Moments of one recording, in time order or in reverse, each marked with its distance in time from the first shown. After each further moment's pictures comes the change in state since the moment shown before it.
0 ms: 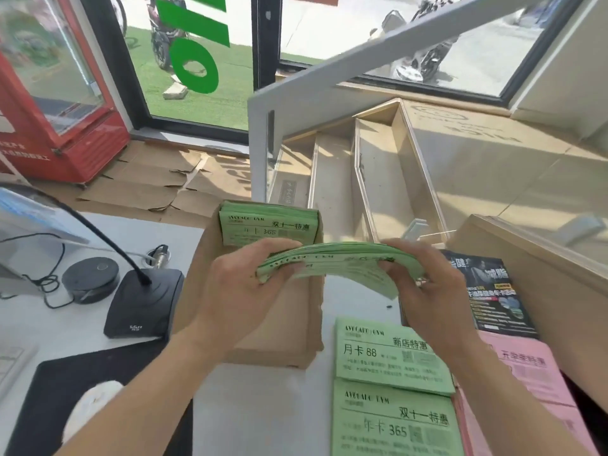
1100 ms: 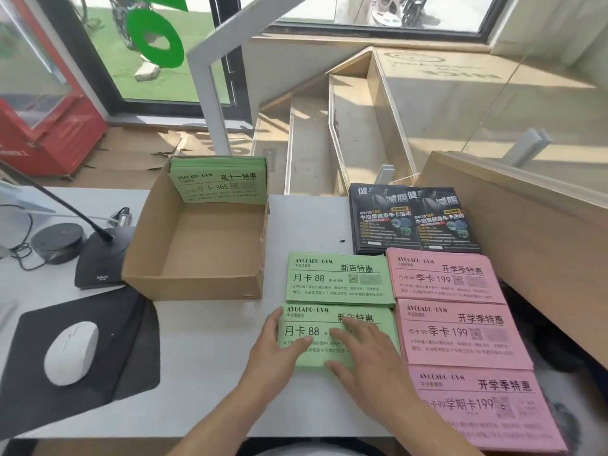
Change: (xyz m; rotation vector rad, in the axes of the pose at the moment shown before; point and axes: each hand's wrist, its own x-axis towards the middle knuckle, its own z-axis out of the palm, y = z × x) left_hand -0.196 0.060 0.128 -0.313 -0.367 -1.089; right_hand -0.237 0.109 -0.022 -0.712 -0.385 0.051
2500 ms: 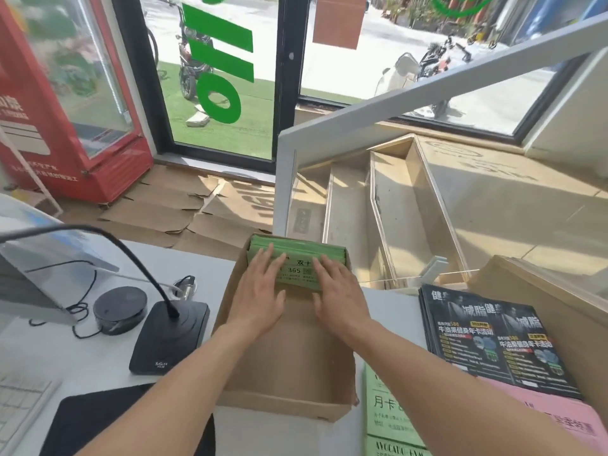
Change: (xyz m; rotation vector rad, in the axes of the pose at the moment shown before) left_hand 0.199 0.119 -0.204 0.795 0.381 0.606; right_hand 0.331 -0.154 -0.009 -0.039 -0.093 -0.110
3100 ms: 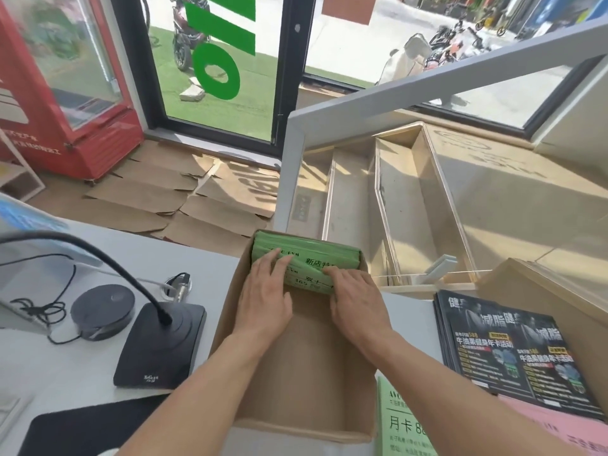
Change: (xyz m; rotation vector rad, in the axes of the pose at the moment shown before) left_hand 0.020 -0.013 0.019 -0.056 0.070 -0.026; right_hand 0.022 0.017 0.021 -0.104 0.176 -0.102
